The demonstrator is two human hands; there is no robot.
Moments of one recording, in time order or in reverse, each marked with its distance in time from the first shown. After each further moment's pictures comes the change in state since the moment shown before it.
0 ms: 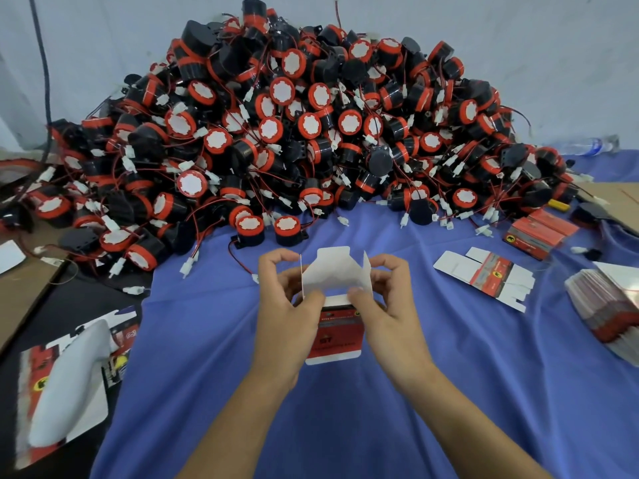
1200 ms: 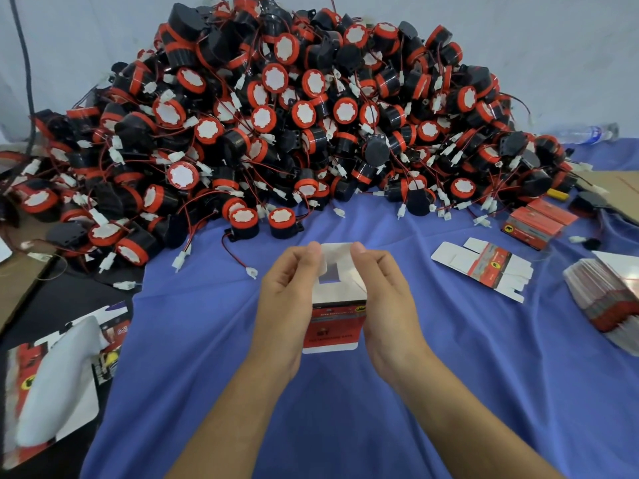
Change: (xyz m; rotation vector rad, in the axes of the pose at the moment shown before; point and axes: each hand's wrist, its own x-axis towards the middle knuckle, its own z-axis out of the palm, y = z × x) left_hand 0.002 0.013 0.011 -0.153 -0.080 -0.088; right_hand 0.006 -0.022 0.014 0.258 0.102 0.260
